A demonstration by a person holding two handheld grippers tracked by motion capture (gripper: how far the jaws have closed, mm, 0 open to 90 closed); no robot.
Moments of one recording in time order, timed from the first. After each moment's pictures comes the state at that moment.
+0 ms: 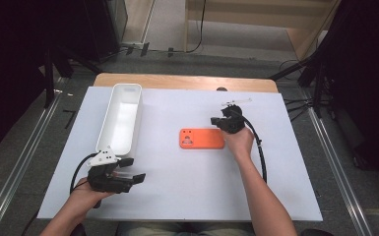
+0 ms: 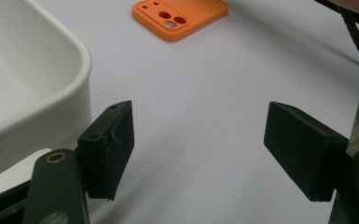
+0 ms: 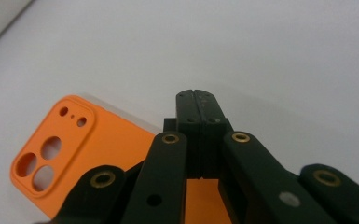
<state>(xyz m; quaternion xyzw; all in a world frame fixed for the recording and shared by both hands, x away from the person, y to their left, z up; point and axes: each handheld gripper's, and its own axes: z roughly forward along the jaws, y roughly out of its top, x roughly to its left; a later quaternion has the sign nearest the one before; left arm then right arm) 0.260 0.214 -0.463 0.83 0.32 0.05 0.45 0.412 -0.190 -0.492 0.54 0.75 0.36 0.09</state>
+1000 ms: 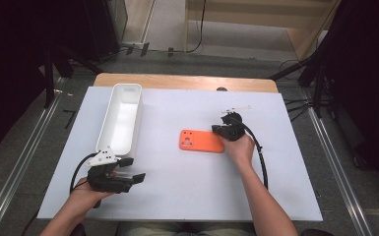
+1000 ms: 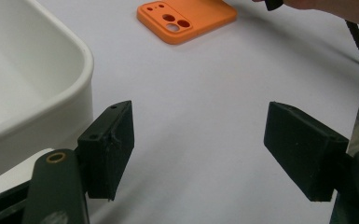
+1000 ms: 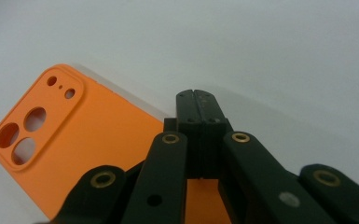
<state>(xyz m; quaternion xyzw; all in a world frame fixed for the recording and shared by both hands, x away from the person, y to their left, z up) 0.260 0.214 -0.463 0.83 0.32 0.05 0.45 0.396 -0.191 -0.506 0.55 0.76 0.35 0.09</state>
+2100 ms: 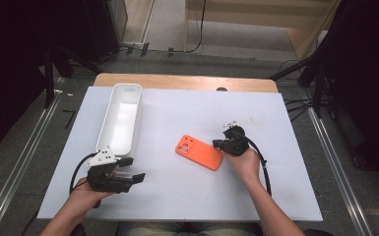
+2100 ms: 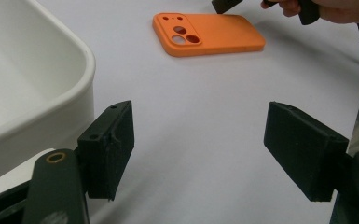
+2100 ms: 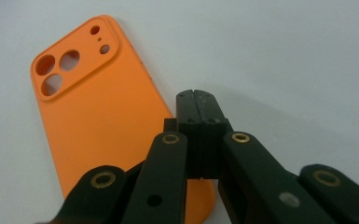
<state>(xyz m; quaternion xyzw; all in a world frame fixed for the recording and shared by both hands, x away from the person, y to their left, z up) 0.260 0.214 -0.463 0.83 0.33 0.05 0.46 0.345 -0.190 -0.503 0.53 0.78 0.33 0.05</state>
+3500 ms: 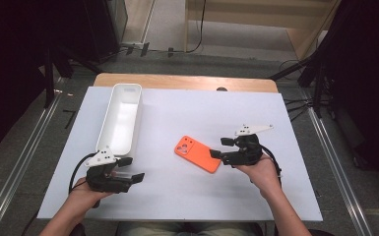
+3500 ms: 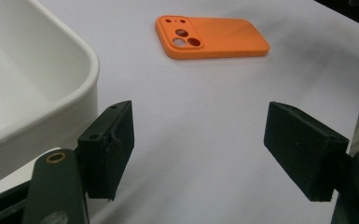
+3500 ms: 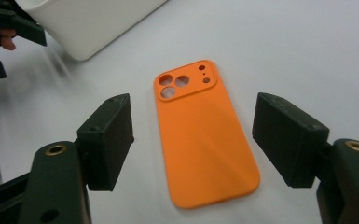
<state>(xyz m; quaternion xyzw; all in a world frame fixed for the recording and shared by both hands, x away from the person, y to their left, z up) 0.259 0.216 -0.461 0.83 0.32 0.06 0.46 0.292 -0.207 -0.451 0.40 0.79 0.45 0.05</state>
